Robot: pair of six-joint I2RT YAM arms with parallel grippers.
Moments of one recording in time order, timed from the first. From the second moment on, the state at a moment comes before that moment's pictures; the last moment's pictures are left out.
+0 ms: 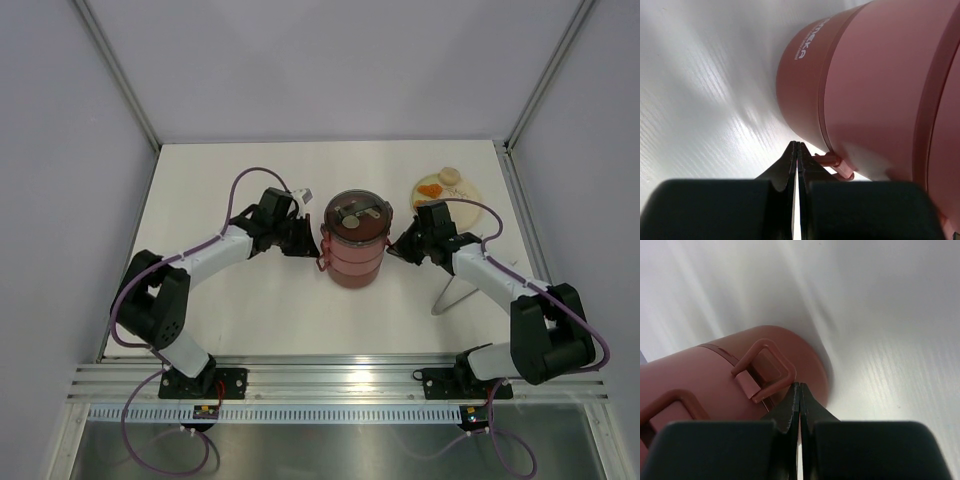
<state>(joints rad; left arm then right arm) -0.53 1.61 1.03 -0.26 0.37 -0.47 0.33 1.38 0.79 -0.26 -0.09 0.97</state>
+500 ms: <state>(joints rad) -0.54 1.55 0.99 -0.29 0.41 -0.46 0.33 1.41 0.79 -0.18 -0.09 1.00</state>
